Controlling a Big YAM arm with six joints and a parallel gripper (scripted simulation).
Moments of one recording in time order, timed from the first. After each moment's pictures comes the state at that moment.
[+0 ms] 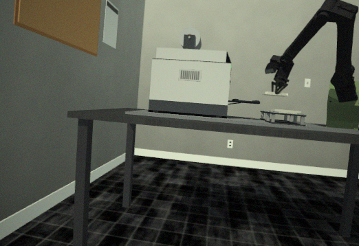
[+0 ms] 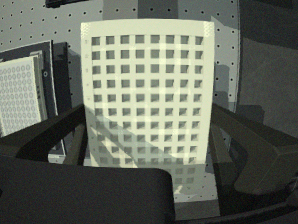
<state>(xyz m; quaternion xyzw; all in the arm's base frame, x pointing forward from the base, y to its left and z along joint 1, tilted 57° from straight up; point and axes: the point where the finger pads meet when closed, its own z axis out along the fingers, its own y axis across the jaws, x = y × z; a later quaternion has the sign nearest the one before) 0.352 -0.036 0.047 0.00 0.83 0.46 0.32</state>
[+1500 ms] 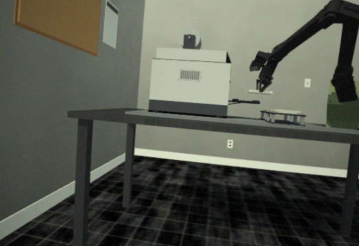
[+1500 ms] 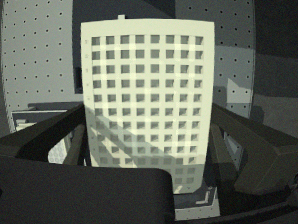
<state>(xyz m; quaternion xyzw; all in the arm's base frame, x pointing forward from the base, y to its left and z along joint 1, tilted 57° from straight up) 0.430 -0.021 0.107 0.00 0.83 0.45 0.32</state>
